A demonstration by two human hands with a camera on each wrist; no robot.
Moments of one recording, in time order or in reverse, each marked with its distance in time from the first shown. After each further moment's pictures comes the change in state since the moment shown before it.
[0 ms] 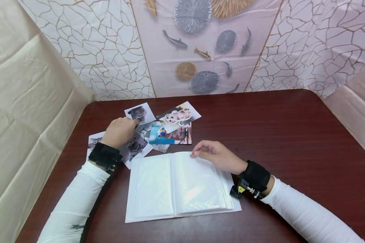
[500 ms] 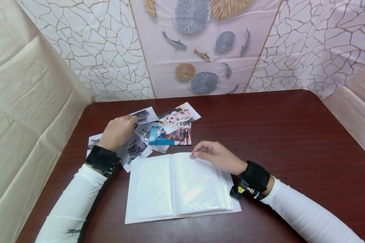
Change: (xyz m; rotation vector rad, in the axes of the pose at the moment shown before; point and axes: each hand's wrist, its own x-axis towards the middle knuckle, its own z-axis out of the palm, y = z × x) left_hand -0.009 0.001 -0.002 -0.054 0.244 0.054; right_hand -0.001 -0.003 0.000 -0.005 0.000 0.009
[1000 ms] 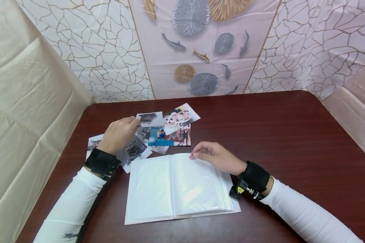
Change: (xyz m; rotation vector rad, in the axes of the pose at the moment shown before) left_hand -0.004 0.013 -0.009 0.006 0.144 0.132; right_hand -0.001 -0.003 -0.001 -0.017 -0.008 0.000
